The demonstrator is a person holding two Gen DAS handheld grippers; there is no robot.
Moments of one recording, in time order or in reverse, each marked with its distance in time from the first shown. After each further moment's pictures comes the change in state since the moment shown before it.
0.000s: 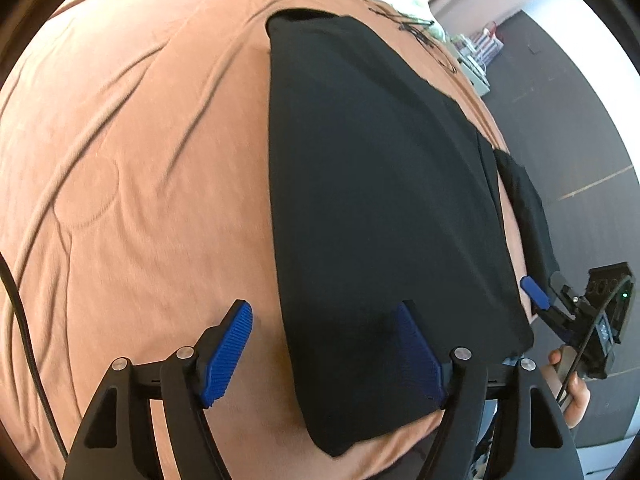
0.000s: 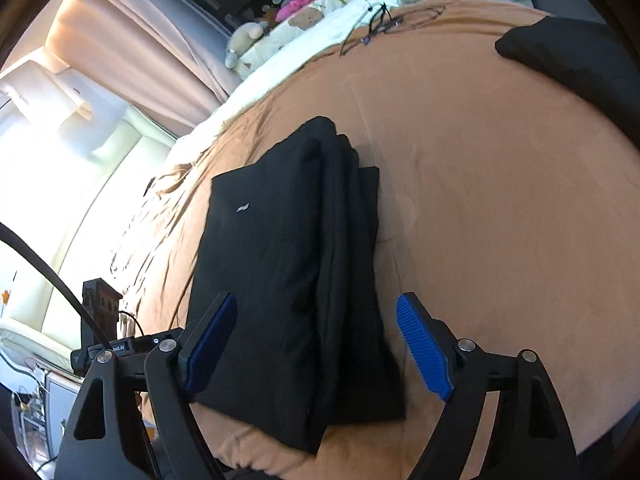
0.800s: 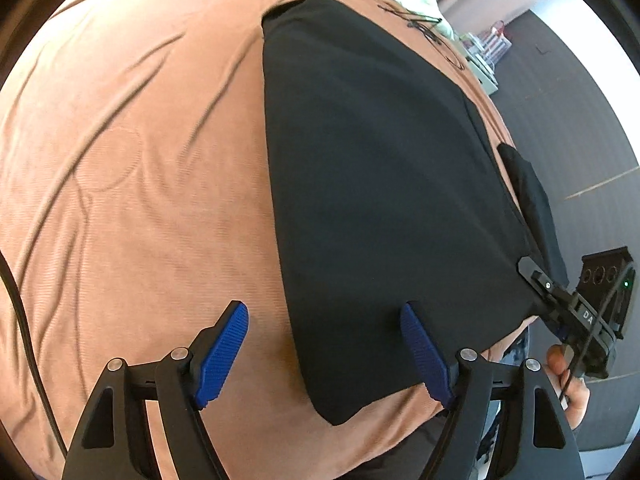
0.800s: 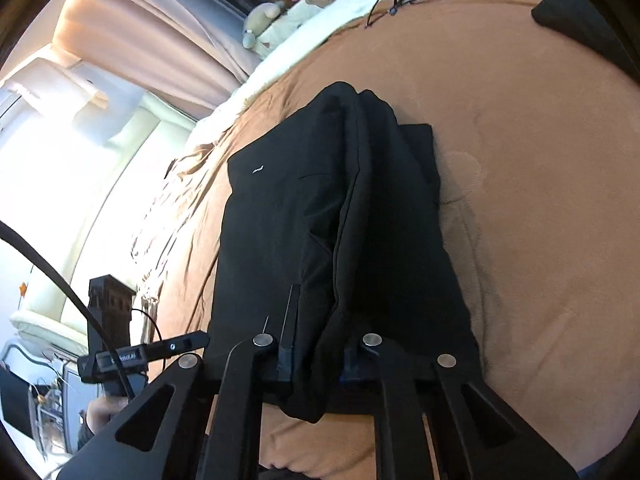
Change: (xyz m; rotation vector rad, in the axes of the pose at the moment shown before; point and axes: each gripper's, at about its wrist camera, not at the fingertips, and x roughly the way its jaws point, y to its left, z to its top) left arm -0.007 -0.006 -0.023 -0.004 0.021 0.031; right arm 0.035 0.019 -0.042 -0.006 0.026 0.088
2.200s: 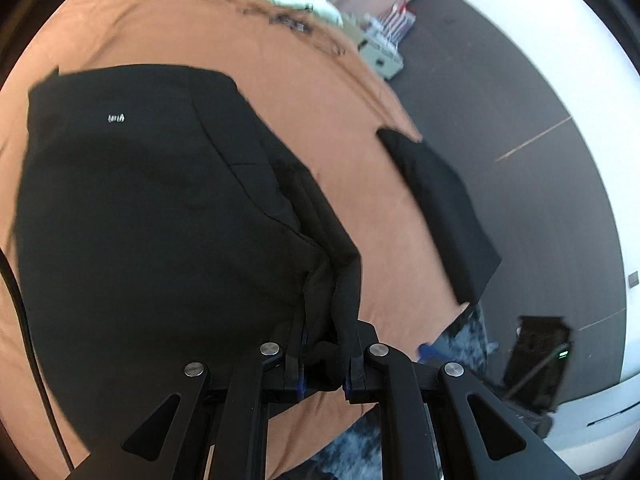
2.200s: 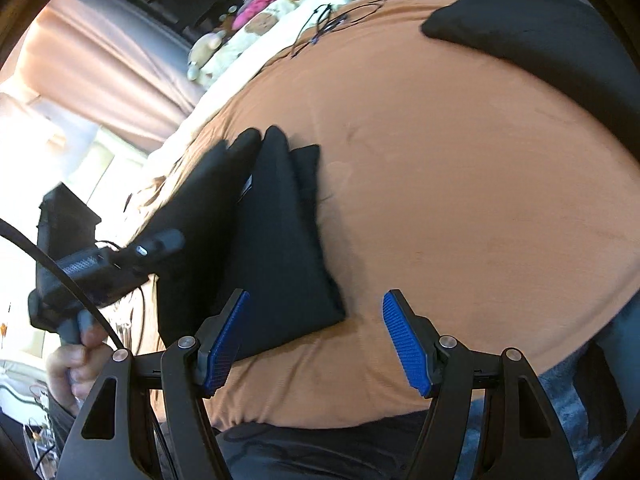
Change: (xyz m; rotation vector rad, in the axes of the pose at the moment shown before) left arm 0.046 -0.157 0.041 0.206 0.016 -0.214; right arm -0.071 -0.016 -0.054 0.135 -0.076 -0.182
